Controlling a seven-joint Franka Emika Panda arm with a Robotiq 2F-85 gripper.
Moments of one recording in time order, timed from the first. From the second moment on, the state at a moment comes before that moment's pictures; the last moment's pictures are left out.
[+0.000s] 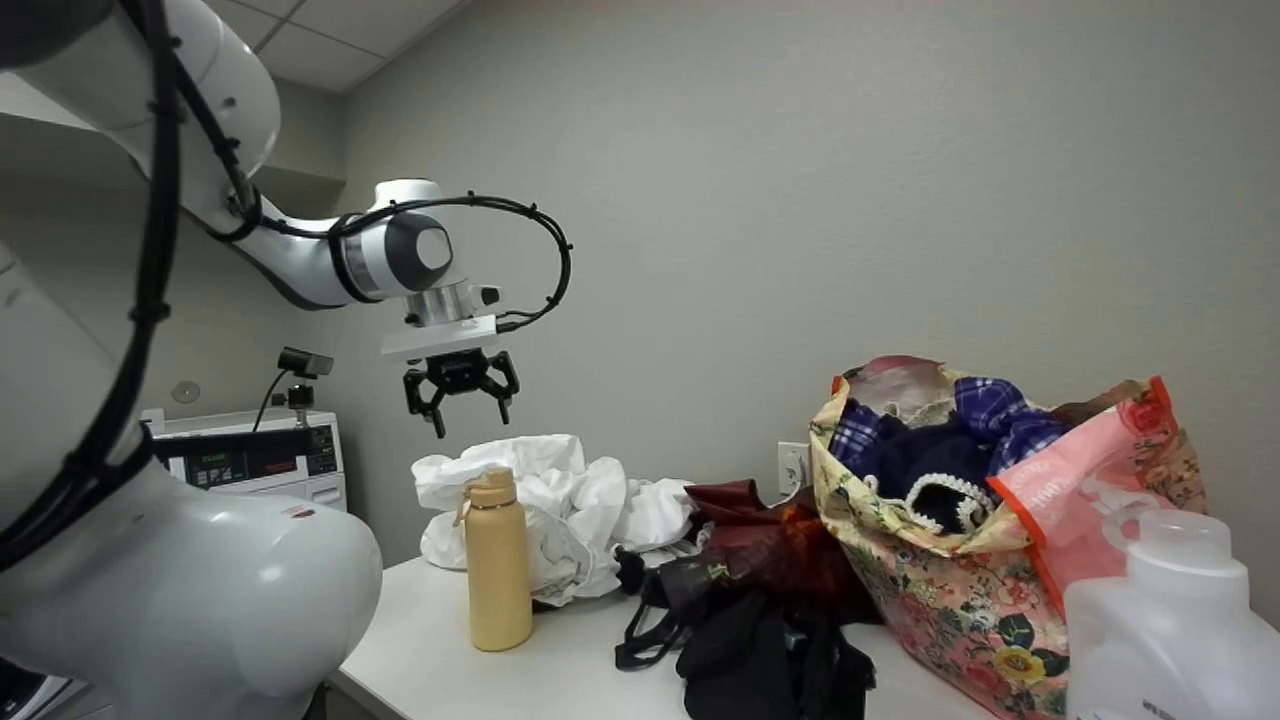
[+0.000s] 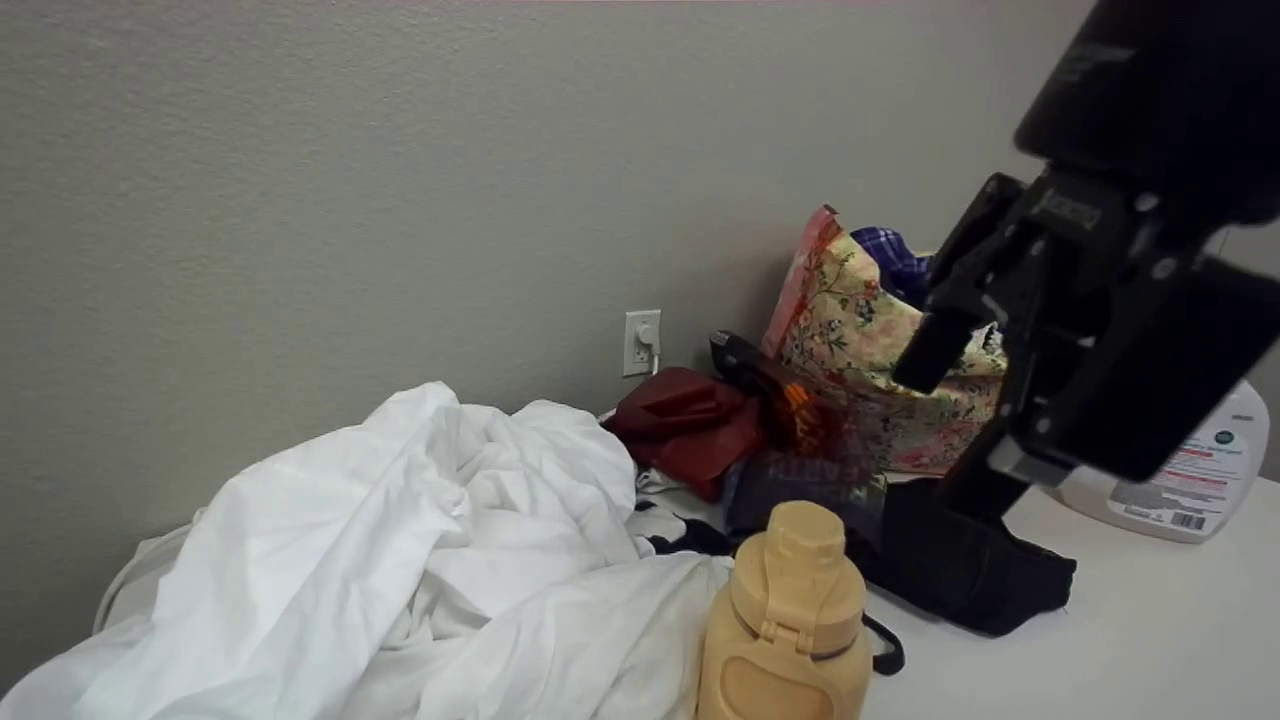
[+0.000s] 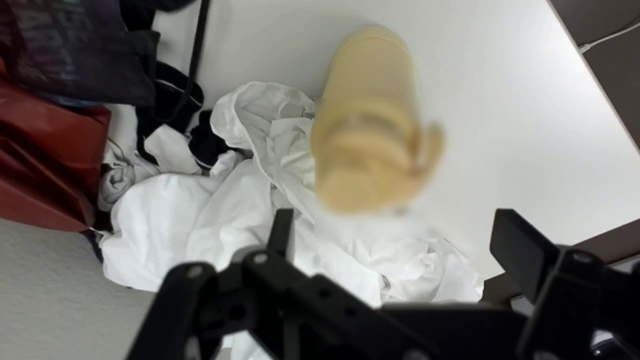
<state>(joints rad) 0.38 -0.60 0.19 -2.53 0.05 2.27 -0.31</state>
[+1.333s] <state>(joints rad) 0.33 -0.22 0.21 -2.37 -0.16 2.36 -0.33</state>
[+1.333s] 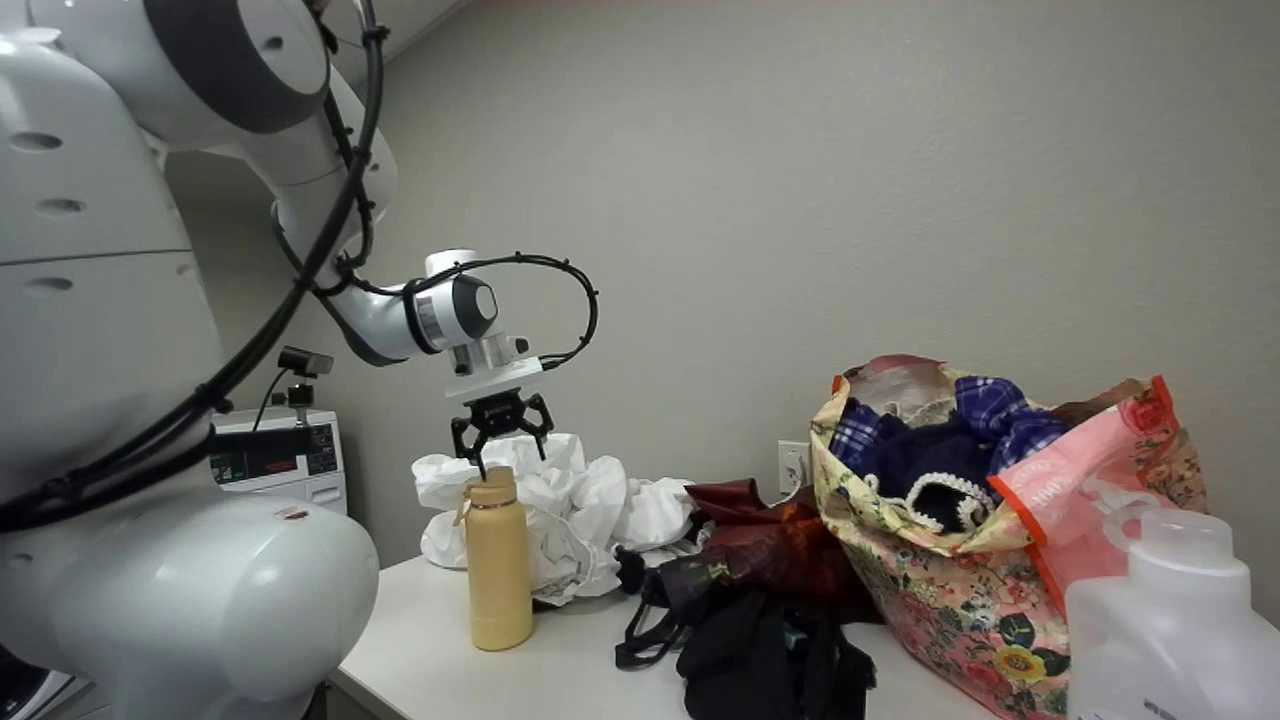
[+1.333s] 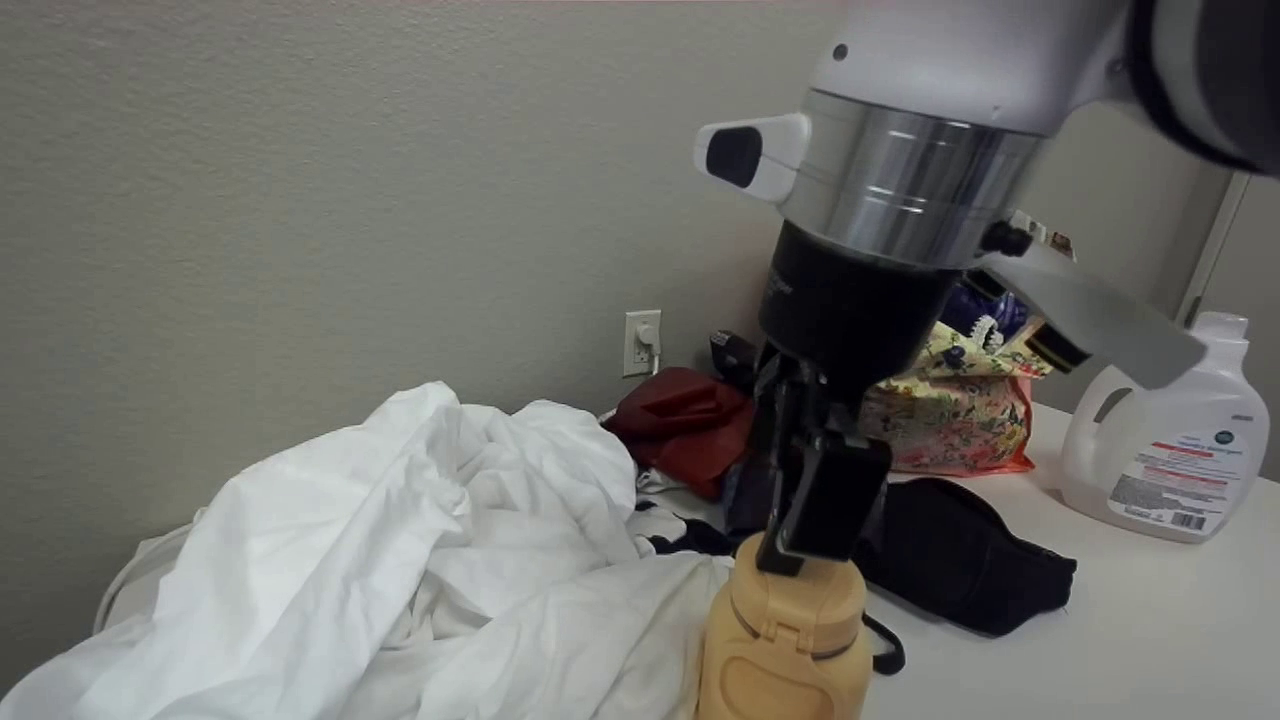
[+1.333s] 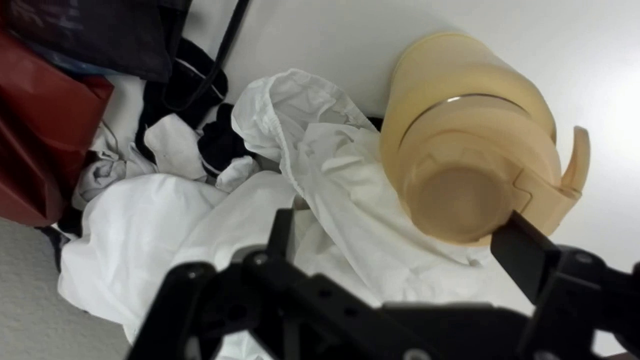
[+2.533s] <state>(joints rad) 0.31 -0.20 0.21 -2.28 -0.06 2.07 -0.43</state>
